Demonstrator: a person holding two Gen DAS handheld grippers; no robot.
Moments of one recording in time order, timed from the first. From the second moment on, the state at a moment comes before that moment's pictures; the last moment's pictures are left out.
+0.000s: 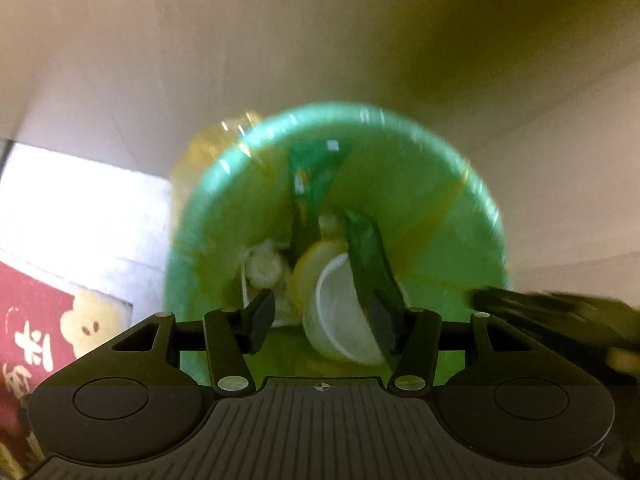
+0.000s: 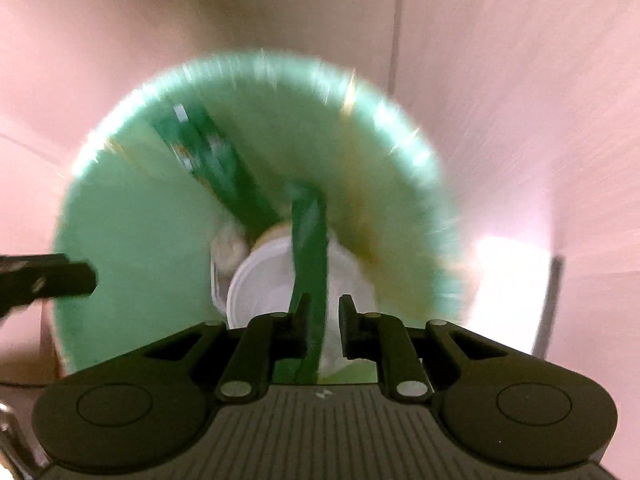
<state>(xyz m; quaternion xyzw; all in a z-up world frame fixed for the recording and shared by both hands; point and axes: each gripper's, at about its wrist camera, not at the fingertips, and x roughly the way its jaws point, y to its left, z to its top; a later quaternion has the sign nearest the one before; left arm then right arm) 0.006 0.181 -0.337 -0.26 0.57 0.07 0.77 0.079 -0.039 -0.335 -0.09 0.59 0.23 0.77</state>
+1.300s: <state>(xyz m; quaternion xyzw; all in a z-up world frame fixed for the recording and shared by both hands) -0.076 -0.018 -0.024 -0.02 0.16 0.04 0.99 -0.029 -0.171 -0.015 0.02 0.20 0.20 0.96</state>
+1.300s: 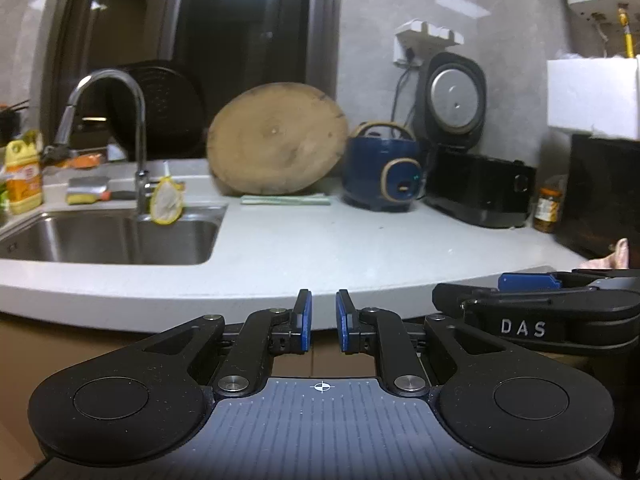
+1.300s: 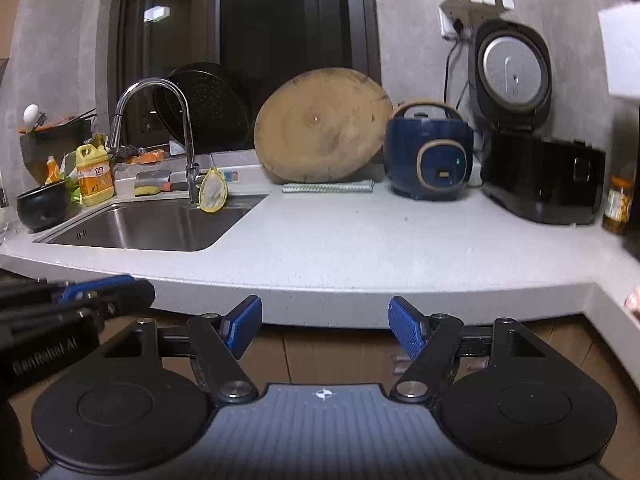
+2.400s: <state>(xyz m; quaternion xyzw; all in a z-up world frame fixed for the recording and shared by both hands) -0.069 -0.024 -0.037 -0.03 0.19 0.05 0.98 -0.036 -0.173 -0.037 0.03 0.22 0.19 0.96</state>
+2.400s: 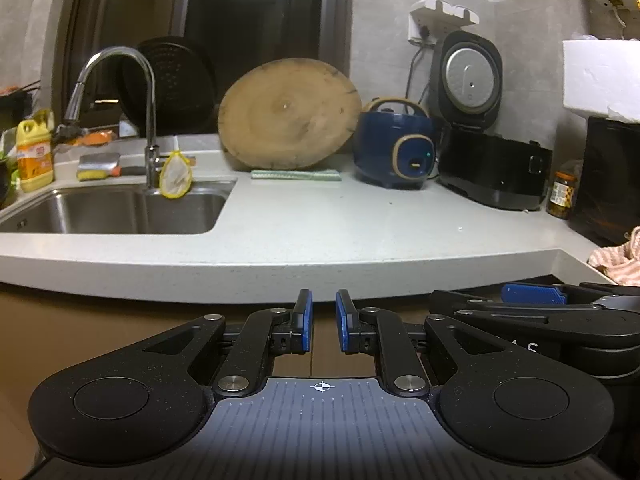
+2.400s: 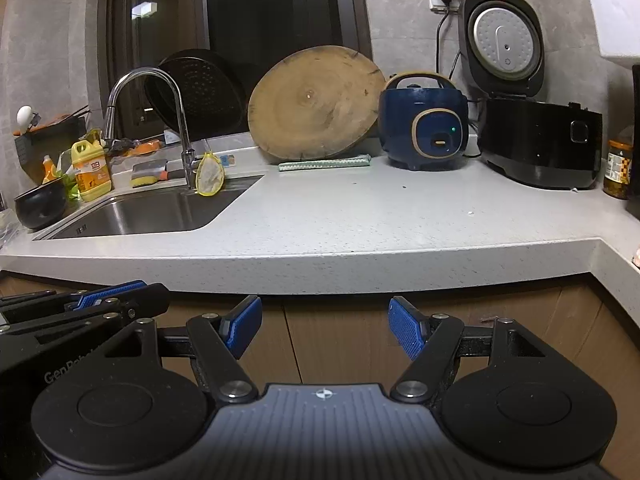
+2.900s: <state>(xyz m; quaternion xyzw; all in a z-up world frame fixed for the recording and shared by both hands) -0.072 -0.025 -0.038 -0.03 0.19 0.05 0.98 -0.037 -0.173 -0.037 0.03 0.22 0.20 0.96</state>
